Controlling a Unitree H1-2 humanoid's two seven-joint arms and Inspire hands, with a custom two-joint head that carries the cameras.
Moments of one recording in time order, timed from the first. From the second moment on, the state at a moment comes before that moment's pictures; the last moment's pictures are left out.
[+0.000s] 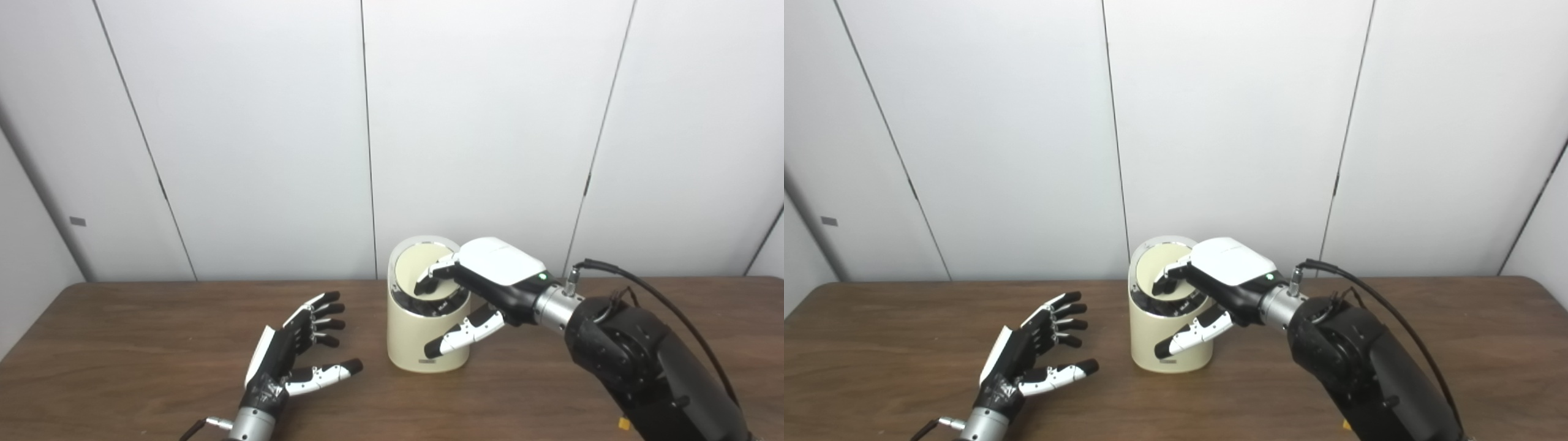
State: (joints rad) left arm -0.30 0.14 0.00 0.30 0.03 -0.33 -0.09; right arm -0.68 -0.40 0.38 -0.14 -0.74 0.08 0.55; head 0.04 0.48
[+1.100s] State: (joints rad) left arm -0.28 0.15 0.00 0.28 0.02 -0.33 -0.10; right arm -0.37 -0.20 0.03 -0.13 -0.43 0.11 0.18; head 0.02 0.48
